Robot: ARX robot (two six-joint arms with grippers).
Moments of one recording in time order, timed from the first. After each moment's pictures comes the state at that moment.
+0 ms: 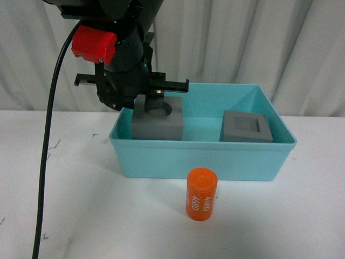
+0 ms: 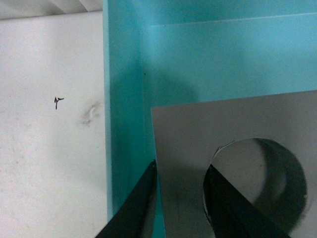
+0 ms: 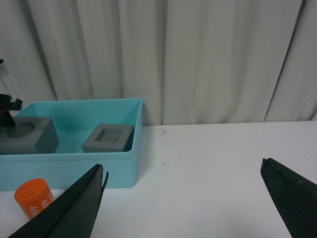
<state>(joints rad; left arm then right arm) -0.39 2.15 1.63 -0.42 -0.25 -0.23 0.00 0.00 0.01 0.00 0.00 0.00</state>
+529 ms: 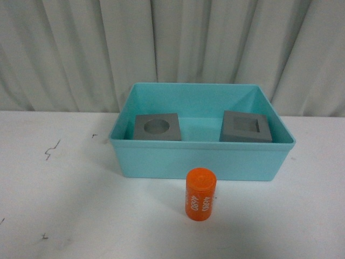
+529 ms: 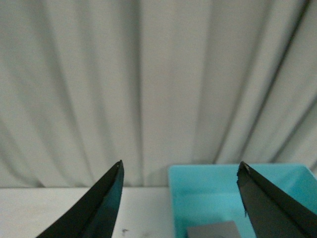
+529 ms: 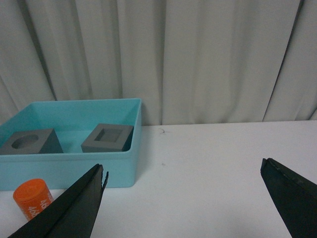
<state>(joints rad) -0.33 1.36 0.86 0.46 -0.31 -0.04 0.00 0.00 0.01 0.00 0.00 0.00</state>
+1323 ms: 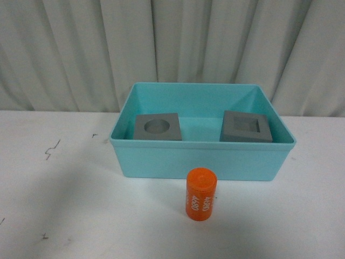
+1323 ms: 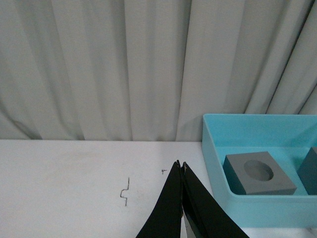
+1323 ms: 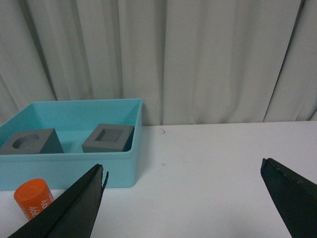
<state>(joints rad) -0.12 0.94 0.22 0.71 -0.11 -0.02 0.00 0.00 0.01 0.00 0.00 0.00</state>
